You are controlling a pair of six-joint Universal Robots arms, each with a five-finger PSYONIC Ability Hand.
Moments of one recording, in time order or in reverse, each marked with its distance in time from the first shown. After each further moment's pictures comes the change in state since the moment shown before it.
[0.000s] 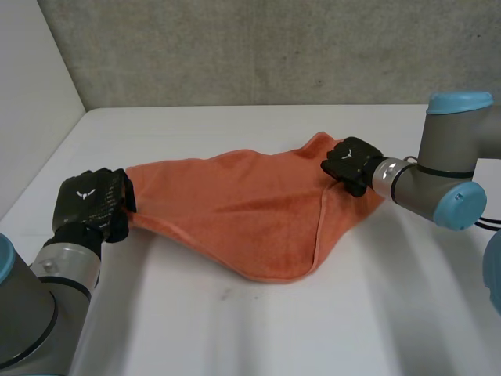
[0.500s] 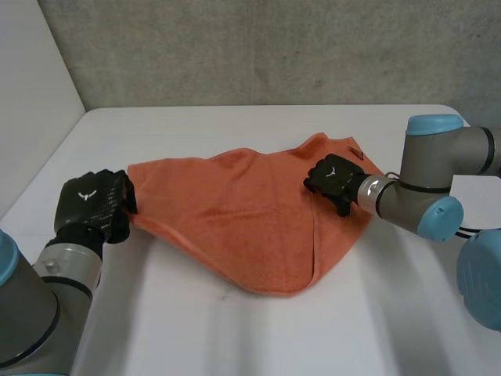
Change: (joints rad) left arm -0.001 -0.012 0.003 0.001 -0.002 0.000; right arm 0.025 0.119 -0.063 -0.006 -0.065 -0.017; left_hand 0.000 0.000 0.000 0.000 0.000; right_hand -0.404 -0.548 -0.549 -0.560 -0.538
